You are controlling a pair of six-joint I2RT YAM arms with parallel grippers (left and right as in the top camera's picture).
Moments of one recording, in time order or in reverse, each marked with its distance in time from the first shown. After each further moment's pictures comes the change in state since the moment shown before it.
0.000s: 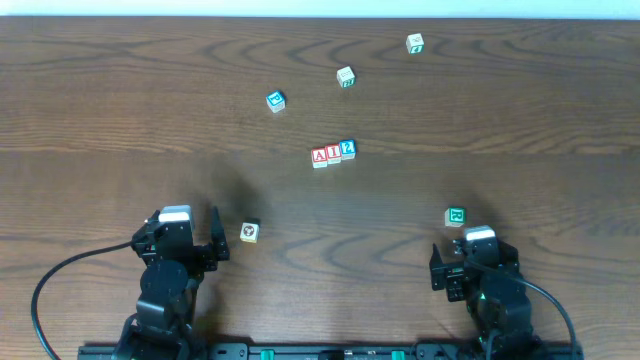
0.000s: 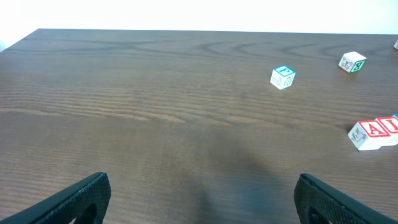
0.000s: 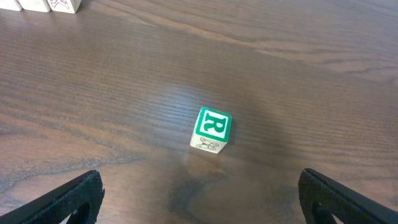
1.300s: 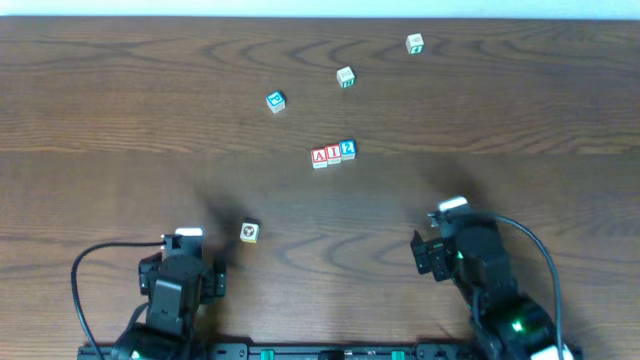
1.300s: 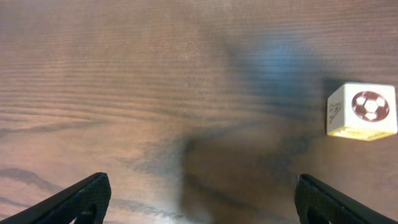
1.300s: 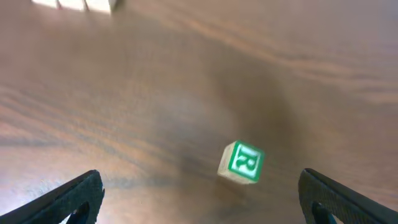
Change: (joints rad) left arm 0.000 0.065 0.015 -0.433 0.000 0.000; right arm 0.109 0.489 0.177 0.185 -0.002 0.000
